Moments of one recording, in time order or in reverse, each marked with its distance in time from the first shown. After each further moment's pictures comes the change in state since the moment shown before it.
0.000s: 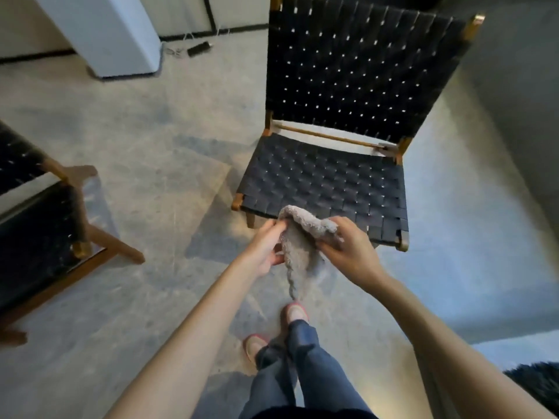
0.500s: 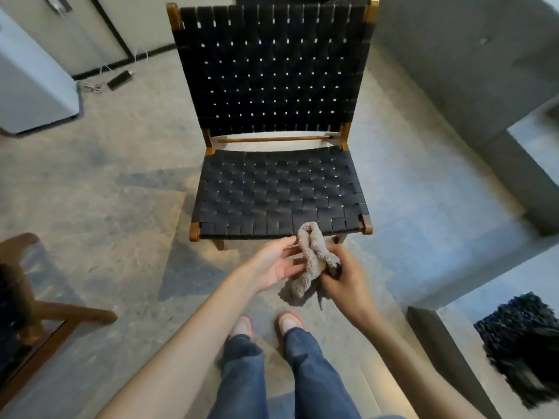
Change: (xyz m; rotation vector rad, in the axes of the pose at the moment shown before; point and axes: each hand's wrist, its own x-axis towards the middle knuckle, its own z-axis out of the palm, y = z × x) left_hand 0.022 0.003 0.080 0.016 -0.332 -0.274; right_hand -0.048 0.052 0.000 0.332 0.321 0.293
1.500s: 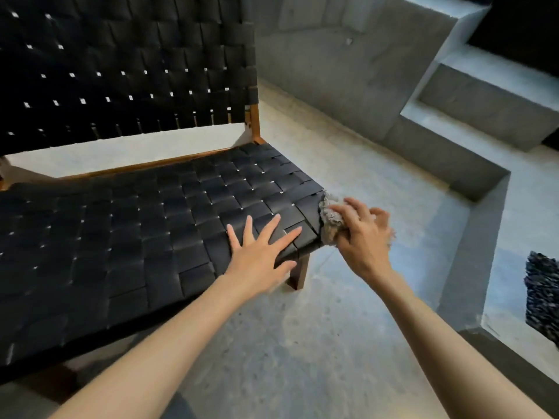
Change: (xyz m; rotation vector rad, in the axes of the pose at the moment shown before) left_hand 0.441 -0.085 -0.060 2.036 -0.052 0.952; right_hand 0.226 0.364 0.022 -0.736 0.690 -0.077
